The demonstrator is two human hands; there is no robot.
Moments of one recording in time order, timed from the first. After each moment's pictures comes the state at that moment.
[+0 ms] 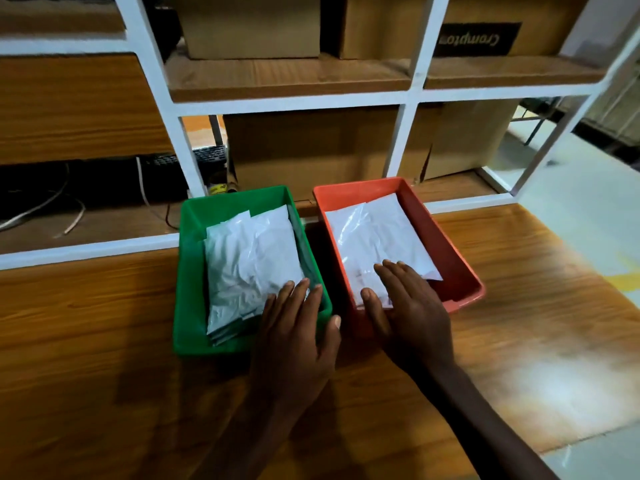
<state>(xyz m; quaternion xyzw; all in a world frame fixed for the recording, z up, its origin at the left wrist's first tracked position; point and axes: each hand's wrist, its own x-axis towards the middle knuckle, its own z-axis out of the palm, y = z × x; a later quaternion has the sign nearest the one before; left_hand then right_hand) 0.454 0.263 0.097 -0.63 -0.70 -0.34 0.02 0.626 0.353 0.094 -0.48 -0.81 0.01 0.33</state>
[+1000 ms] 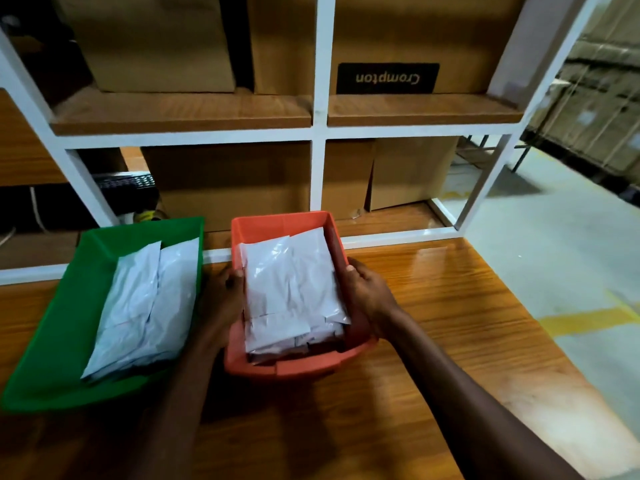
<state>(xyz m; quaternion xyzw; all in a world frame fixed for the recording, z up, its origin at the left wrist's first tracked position) 0.502 0.437 0.096 -0.32 -0.79 -0.45 -0.25 0.729 0.527 0.103 -0.51 -0.63 0.50 0.32</state>
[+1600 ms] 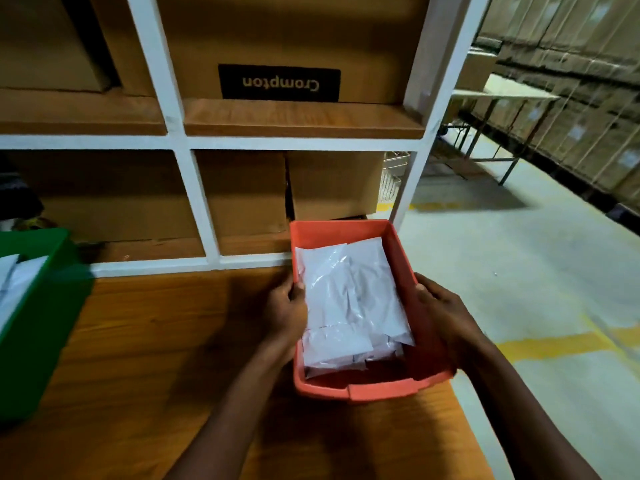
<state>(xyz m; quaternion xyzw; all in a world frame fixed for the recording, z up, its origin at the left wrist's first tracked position) 0.810 0.591 0.102 -0.30 -0.70 -0.55 -0.35 1.046 0.672 0.118 -0.56 -0.58 0.50 0.33</state>
